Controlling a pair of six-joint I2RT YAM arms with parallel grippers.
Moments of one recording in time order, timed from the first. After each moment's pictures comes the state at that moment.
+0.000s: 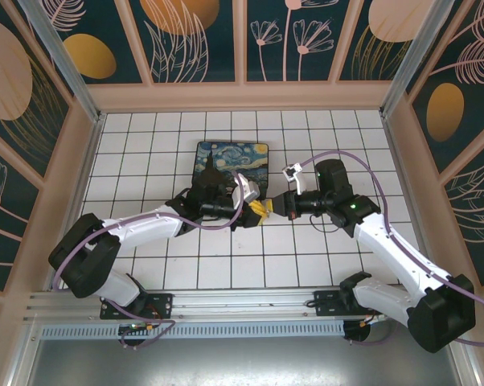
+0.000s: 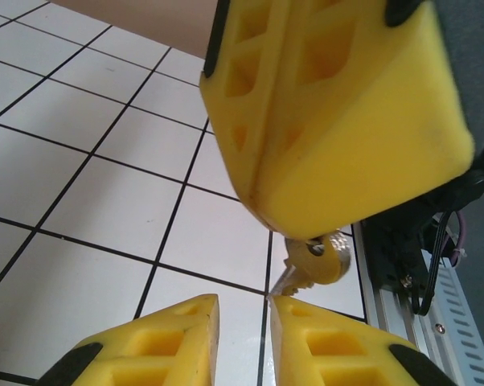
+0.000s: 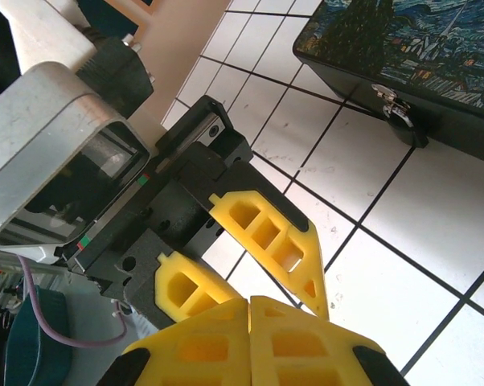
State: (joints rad) left arm -0.77 1.50 0.78 0.28 0.75 -0.03; right arm 0.49 1.04 0.78 -0.37 -0.76 0.35
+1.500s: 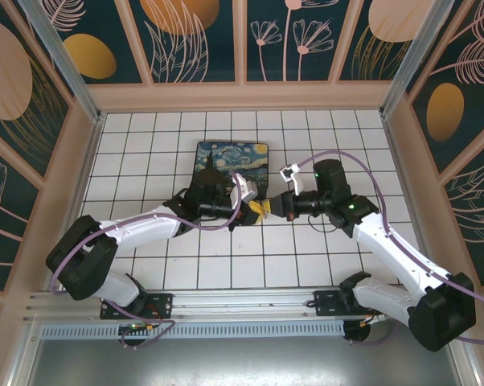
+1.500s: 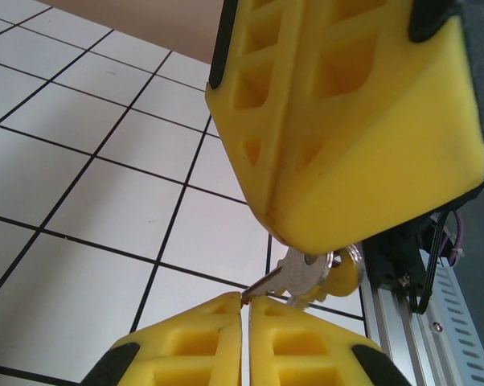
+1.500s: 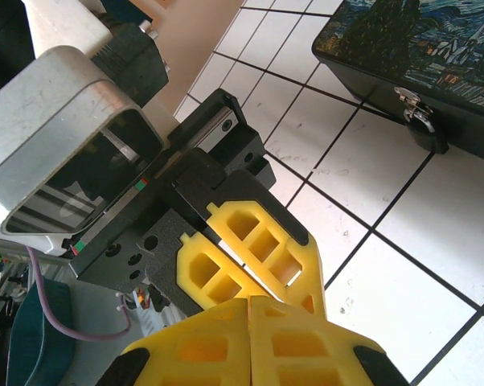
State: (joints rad) left arm -0.76 1.49 0.77 0.27 0.75 -0.03; right arm 0.51 1.04 0.78 -0.35 -0.78 0.34
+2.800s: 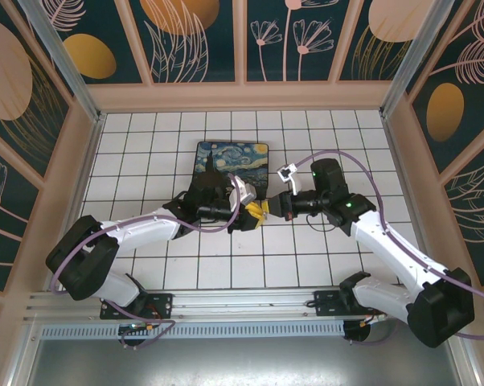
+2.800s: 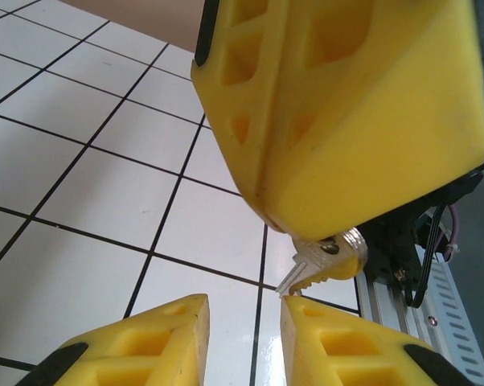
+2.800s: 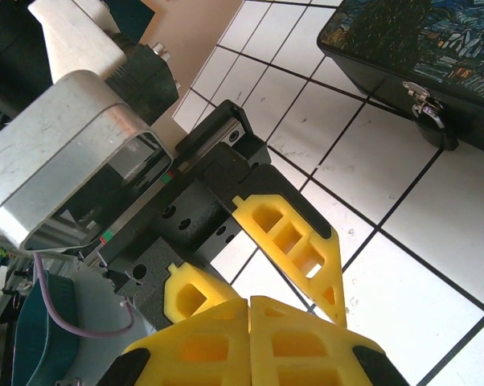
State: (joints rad) left arm -0.76 1.49 0.74 0.31 0.76 -0.05; right arm 0.52 1.07 0.79 -0.34 -0.79 0.34
